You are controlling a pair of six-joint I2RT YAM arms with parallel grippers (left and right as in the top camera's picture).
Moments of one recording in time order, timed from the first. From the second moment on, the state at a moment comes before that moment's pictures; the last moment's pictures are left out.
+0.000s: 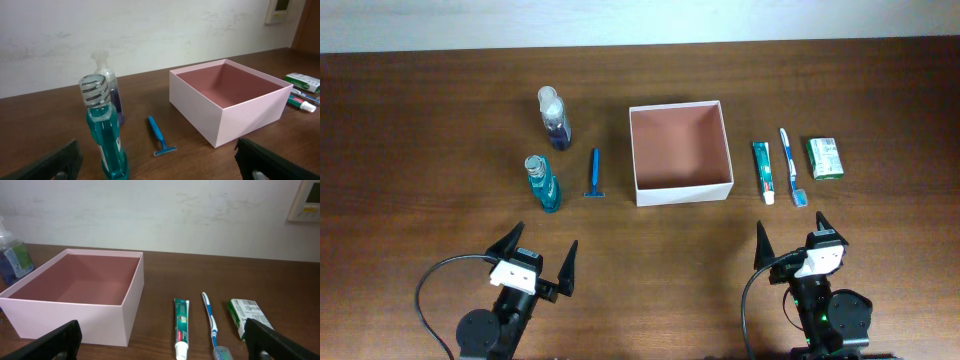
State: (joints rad) left arm -0.09 0.01 0.01 -0.05 0.26 0.04; right arm 0.01 0.02 0.01 -0.07 -0.10 -0.02
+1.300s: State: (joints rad) left arm -0.09 0.17 0.40 -0.33 0.27 0.04; right arm 0.01 0.02 0.01 -0.07 -0.10 -0.02
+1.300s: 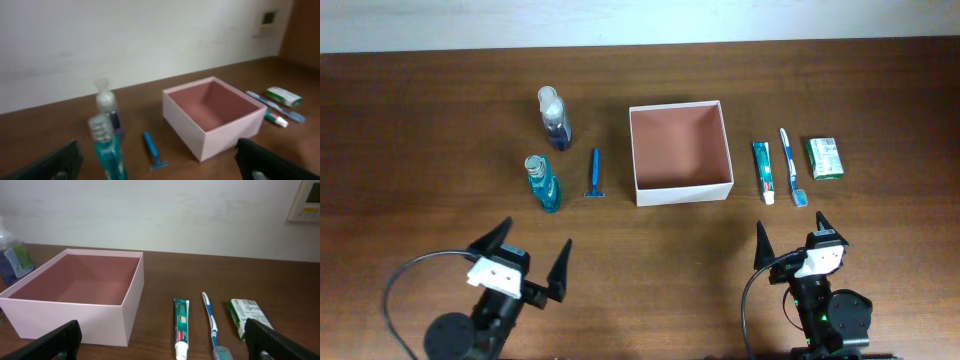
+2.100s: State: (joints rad) left arm -0.09 0.81 1.05 -0.78 0.23 0.01; right arm 0.01 0.02 0.01 -0.07 -0.10 -0.02
